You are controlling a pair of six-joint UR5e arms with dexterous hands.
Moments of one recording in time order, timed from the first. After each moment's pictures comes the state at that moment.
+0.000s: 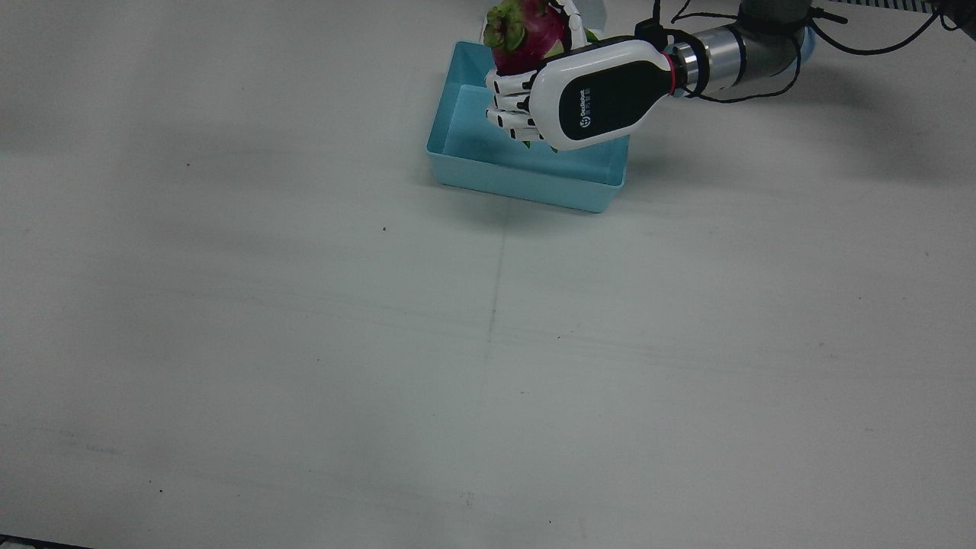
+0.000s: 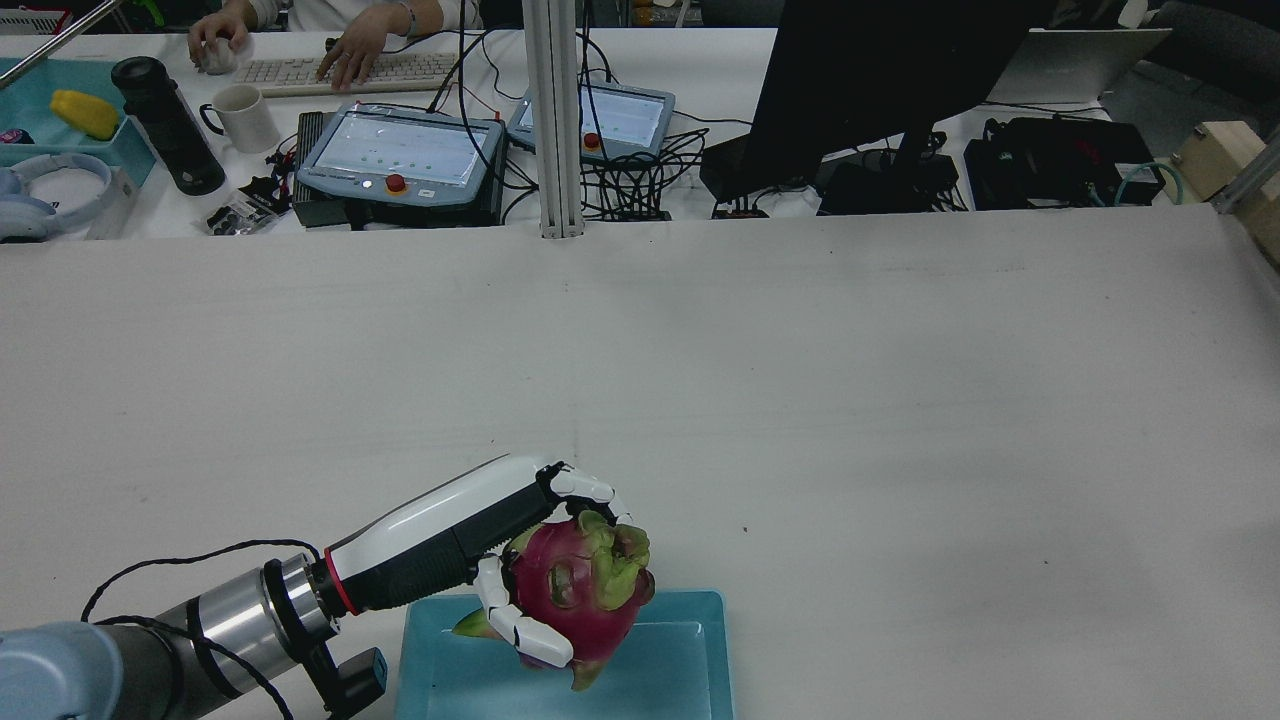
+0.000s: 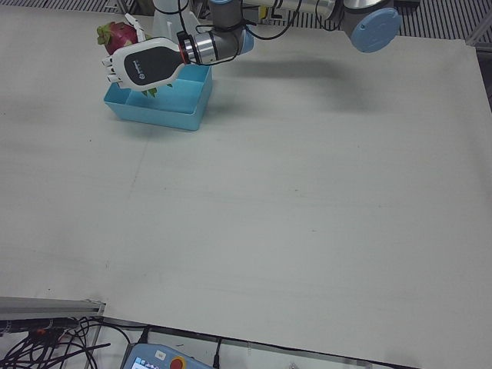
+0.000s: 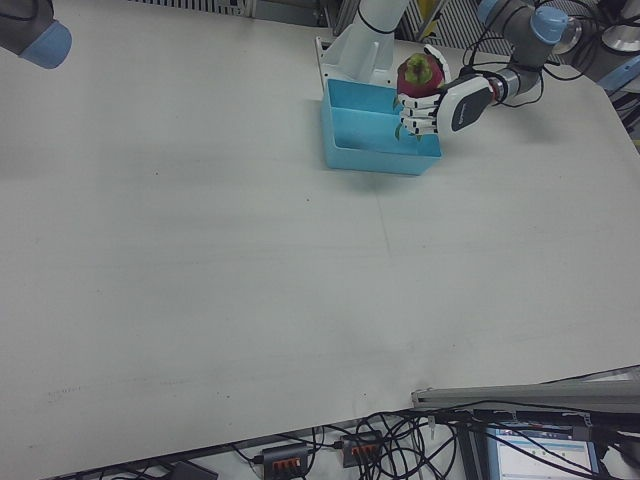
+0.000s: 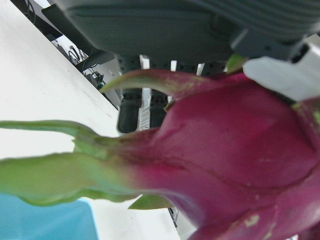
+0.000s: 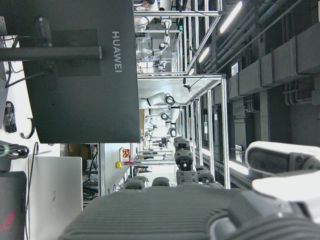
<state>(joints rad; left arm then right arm) -0.35 -2.00 -2.11 0.30 1.37 1.01 1.51 -1.56 1.56 -3.06 -1.49 0.05</state>
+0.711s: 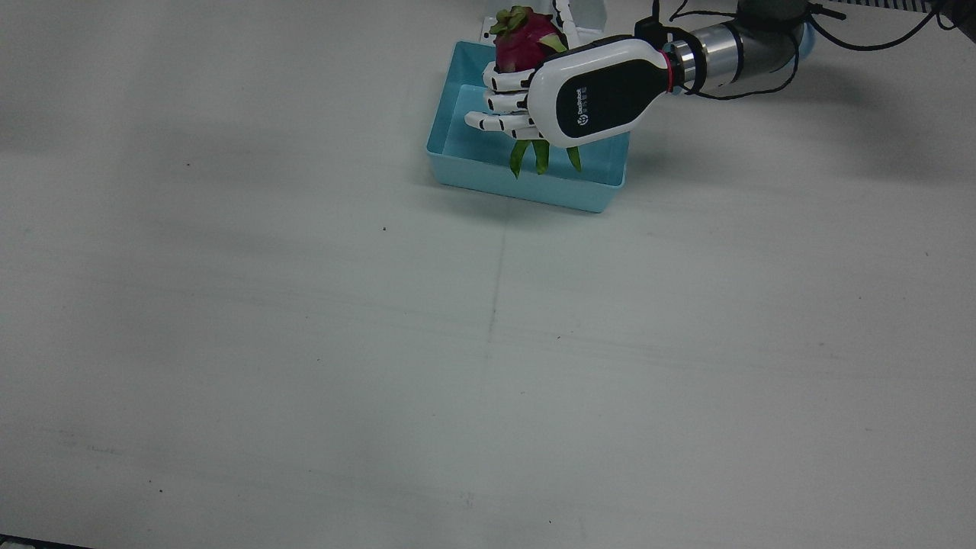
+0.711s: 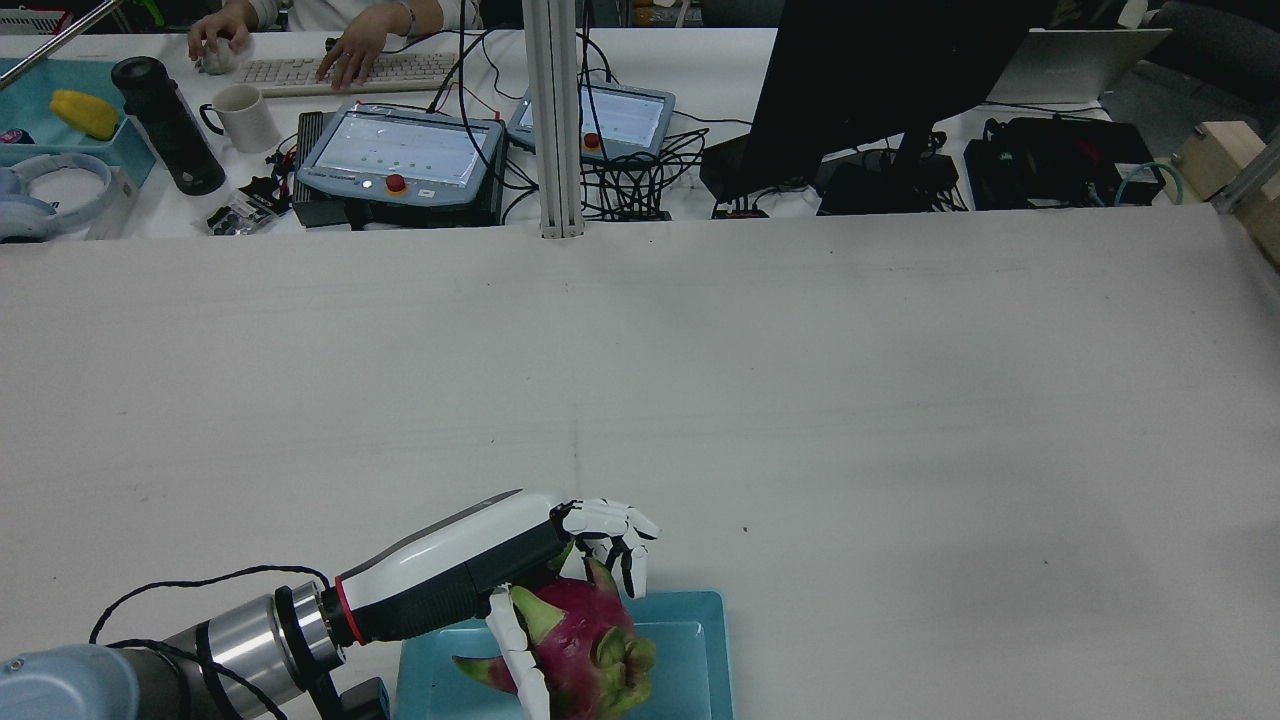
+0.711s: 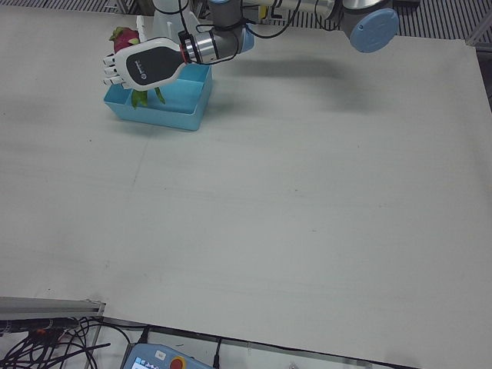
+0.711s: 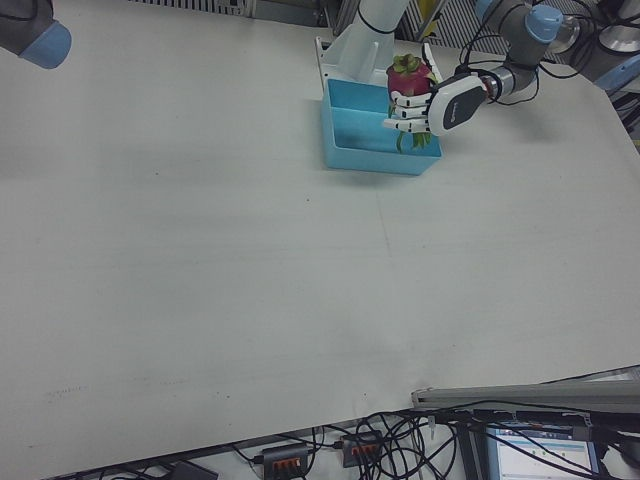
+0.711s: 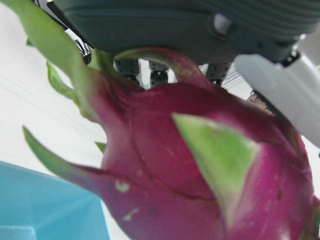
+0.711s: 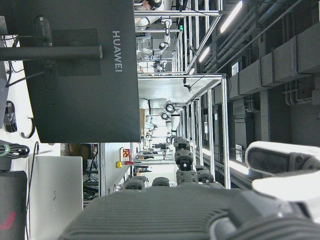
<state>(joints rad) -0.35 -2.00 -2.12 0.34 1.39 1.01 1.51 -1.56 1.56 -3.06 -1.49 0.05</state>
